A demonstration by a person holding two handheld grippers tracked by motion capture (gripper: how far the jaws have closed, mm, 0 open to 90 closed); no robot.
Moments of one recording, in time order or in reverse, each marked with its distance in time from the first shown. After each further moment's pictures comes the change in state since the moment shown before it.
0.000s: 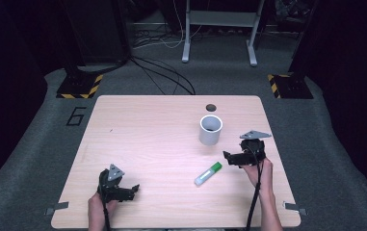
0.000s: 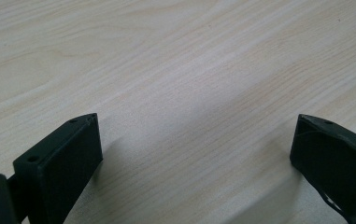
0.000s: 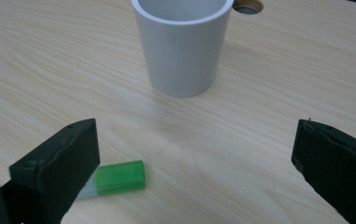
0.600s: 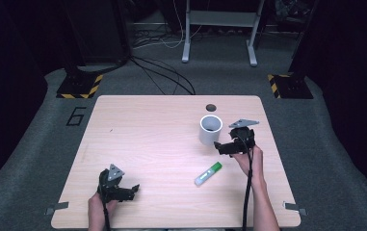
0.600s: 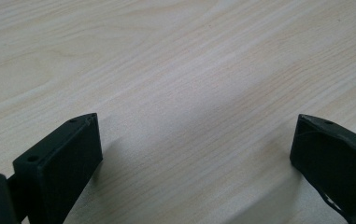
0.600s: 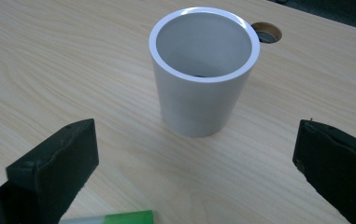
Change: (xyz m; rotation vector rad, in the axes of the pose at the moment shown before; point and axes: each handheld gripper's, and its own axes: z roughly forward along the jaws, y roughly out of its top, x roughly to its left) left arm 0.000 0.000 0.000 0.001 -0.001 -0.003; right arm 0.008 0.039 0.023 0.005 0.028 -0.053
